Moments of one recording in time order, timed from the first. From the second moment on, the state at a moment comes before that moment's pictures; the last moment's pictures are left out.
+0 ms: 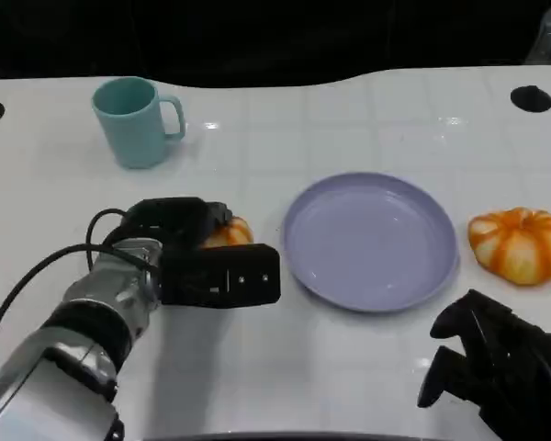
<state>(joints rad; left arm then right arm) -0.88 0.11 -0.52 1.27 0.72 -0.13 0.13 0.25 -0.04 -0.03 -0.43 0.45 0.50 0.20</state>
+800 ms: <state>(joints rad) -0.91 0.08 -0.45 1.24 0.64 -0.13 0.38 0.25 -0.04 -0.03 -0.43 0.45 0.51 0.18</state>
